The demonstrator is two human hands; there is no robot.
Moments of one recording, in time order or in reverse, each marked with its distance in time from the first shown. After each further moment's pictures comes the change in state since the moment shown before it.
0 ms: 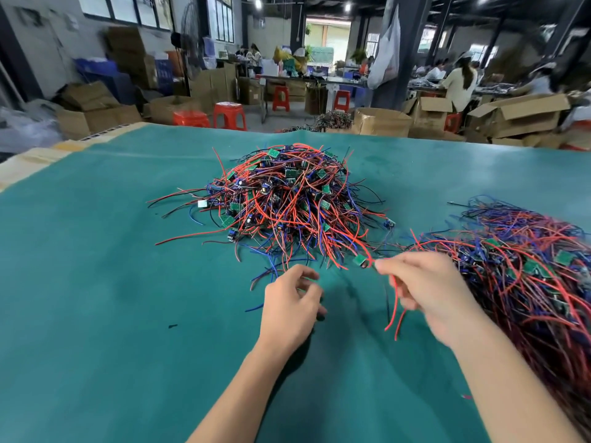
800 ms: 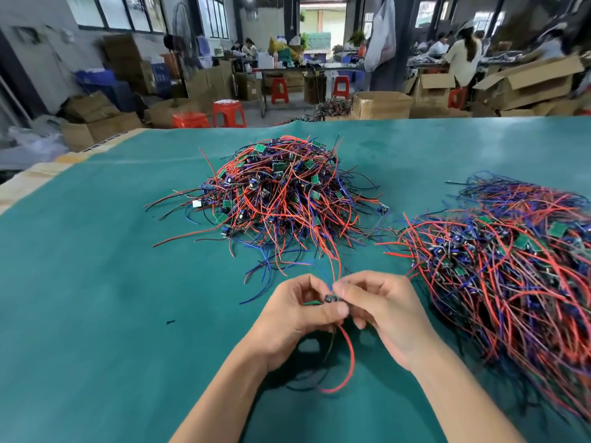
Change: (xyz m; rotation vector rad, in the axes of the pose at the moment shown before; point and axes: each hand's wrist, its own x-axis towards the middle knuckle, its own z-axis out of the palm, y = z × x) left_hand -0.028 0.018 -0.006 -0.506 -0.479 -0.122; right_hand -0.039 0.038 0.031 0.362 -0.299 -0.106
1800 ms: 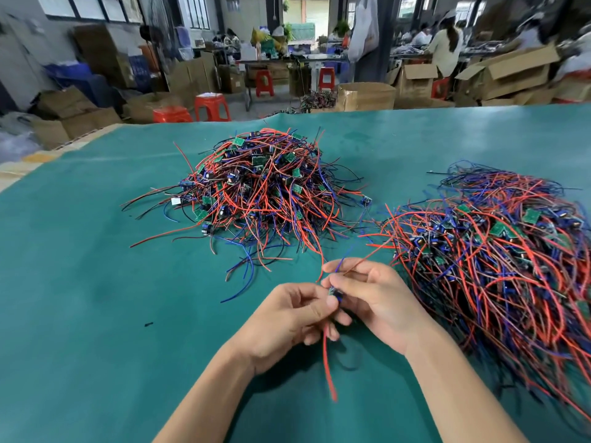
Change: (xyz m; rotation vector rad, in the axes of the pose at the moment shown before) left_hand 0.000 -0.005 0.006 0.047 -0.242 -0.099; right_hand 0.008 0.001 -0.022 0.286 -0.057 0.160
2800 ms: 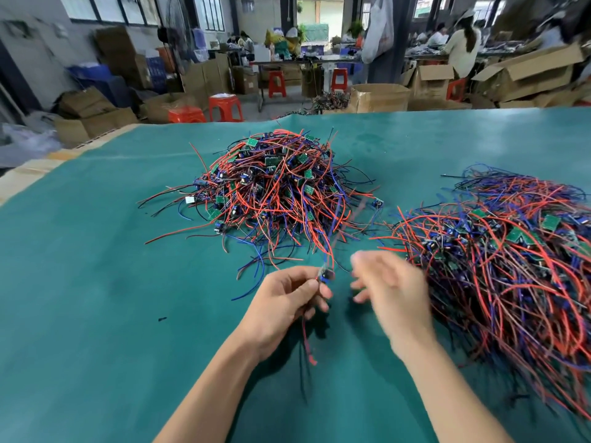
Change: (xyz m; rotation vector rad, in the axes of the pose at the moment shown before) left_hand 0.006 -0.003 -0.015 0.088 0.281 0.143; right_hand 0.003 0.011 0.005 -0.475 0.450 -0.361
